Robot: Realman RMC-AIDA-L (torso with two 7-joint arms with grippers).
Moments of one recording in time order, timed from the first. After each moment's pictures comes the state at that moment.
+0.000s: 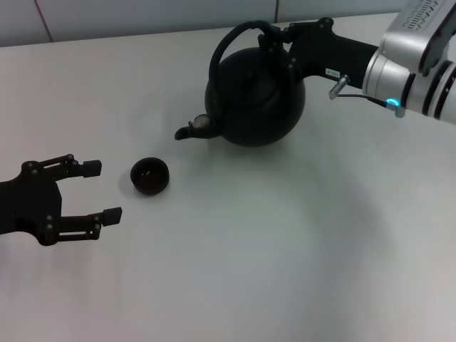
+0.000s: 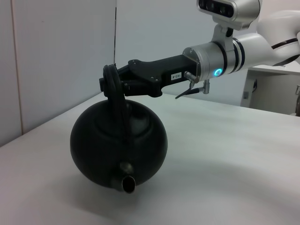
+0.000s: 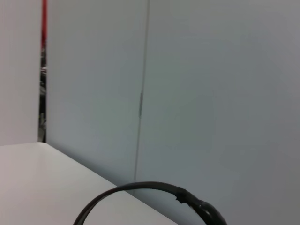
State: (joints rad) left arm -0.36 -2.00 0.91 0.82 1.87 1.65 -1.28; right arm 0.64 2.08 -0.97 -0.45 -1.39 -1.02 0.89
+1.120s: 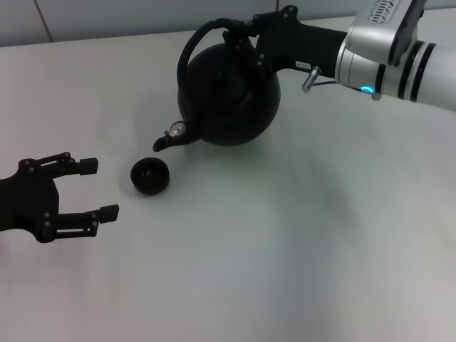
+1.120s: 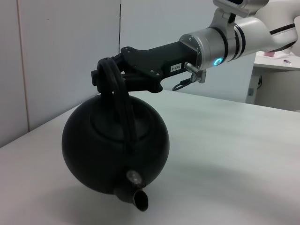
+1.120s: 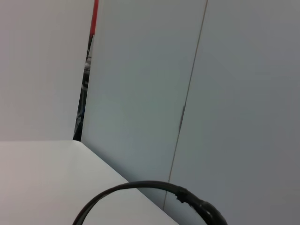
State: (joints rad) left arm -0.37 -2.00 0.91 0.83 1.87 1.64 -1.29; right arm 0.69 2.08 -1.07 -0.49 -1.39 -1.01 0.89
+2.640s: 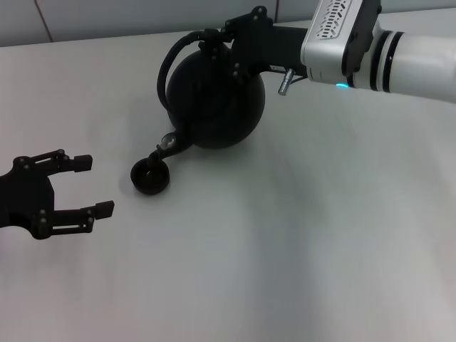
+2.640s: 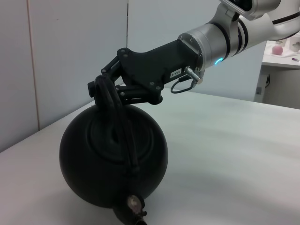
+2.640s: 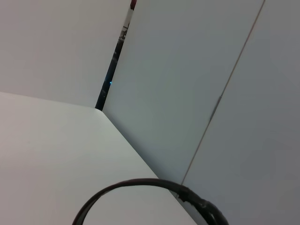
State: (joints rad) left arm -0.37 -2.00 0.90 0.82 1.87 1.62 -1.28; right arm 0.70 2.08 -1.27 -0.59 -1.39 -0.87 0.87
